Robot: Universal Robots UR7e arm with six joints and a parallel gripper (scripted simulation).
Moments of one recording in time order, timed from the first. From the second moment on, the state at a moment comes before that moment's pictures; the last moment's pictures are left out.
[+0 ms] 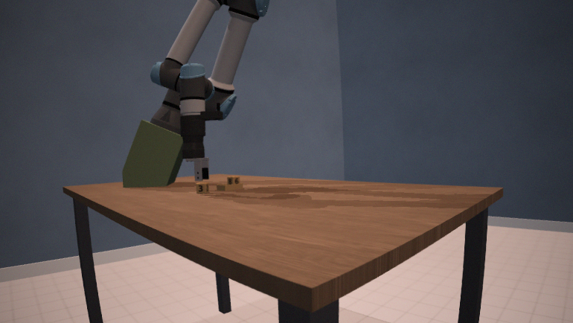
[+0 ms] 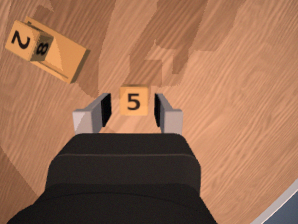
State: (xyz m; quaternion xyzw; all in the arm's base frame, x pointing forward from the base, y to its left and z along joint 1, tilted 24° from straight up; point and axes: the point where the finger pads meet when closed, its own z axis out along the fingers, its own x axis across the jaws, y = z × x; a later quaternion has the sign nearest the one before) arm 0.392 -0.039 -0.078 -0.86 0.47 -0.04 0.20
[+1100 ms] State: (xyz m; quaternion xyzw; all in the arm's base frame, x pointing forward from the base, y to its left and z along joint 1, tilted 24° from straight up) arm 0.392 -0.039 -0.079 -0.86 0.47 -0.04 0.20
